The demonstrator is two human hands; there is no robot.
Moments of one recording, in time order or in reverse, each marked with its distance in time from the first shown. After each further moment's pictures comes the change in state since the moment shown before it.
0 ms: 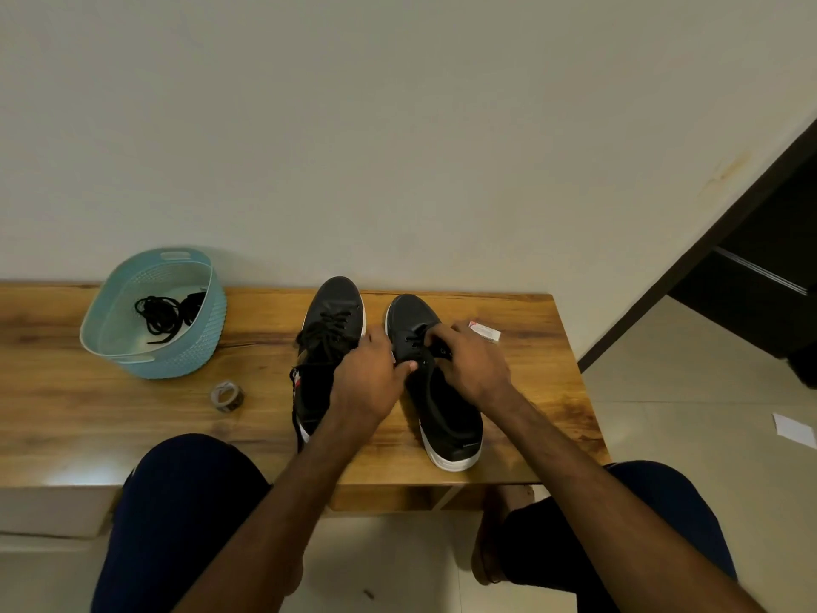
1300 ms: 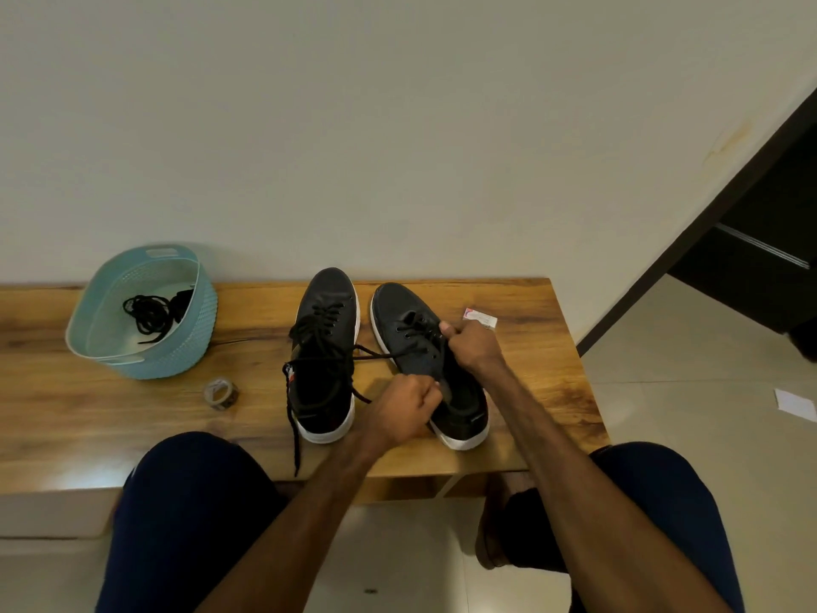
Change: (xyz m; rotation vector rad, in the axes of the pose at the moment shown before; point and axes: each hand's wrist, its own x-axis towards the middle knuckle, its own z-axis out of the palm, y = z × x) left_hand -0.011 0.003 0.058 -0.182 -0.267 0.292; right_hand 0.024 0.025 0.023 0.407 -0.095 0.537
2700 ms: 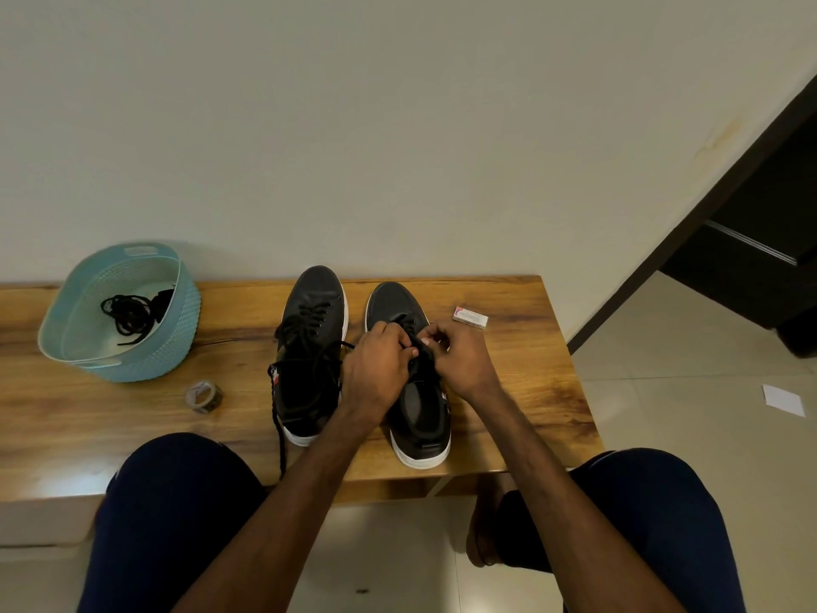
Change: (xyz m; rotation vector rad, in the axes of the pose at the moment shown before) left_hand 0.034 -0.001 -0.023 0.174 0.326 -0.173; right_hand -0.029 0.003 0.003 0.159 0.109 -0.433
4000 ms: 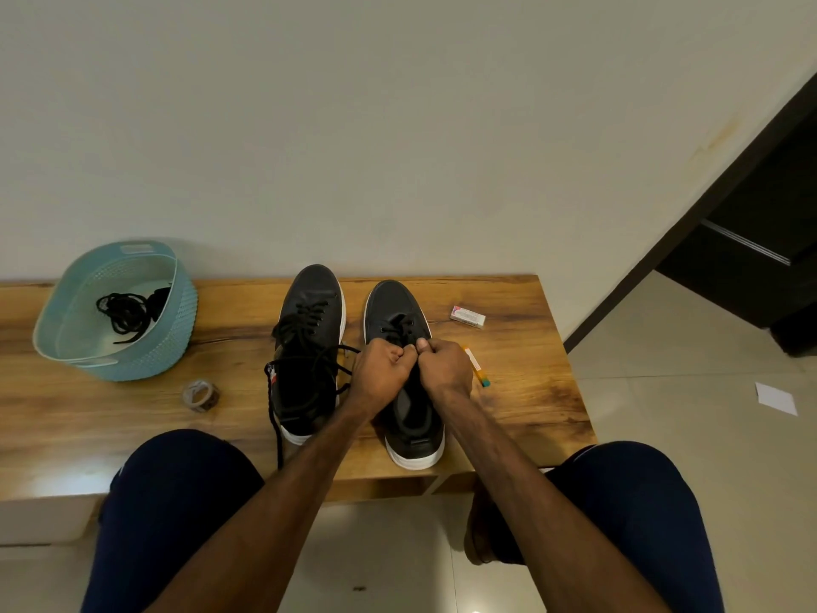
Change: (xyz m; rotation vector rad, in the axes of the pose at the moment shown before) left_hand 0.002 -0.012 0.023 -0.451 -0.114 -0.172; right_hand -0.004 -0.008 0.037 -0.026 0.084 0.547
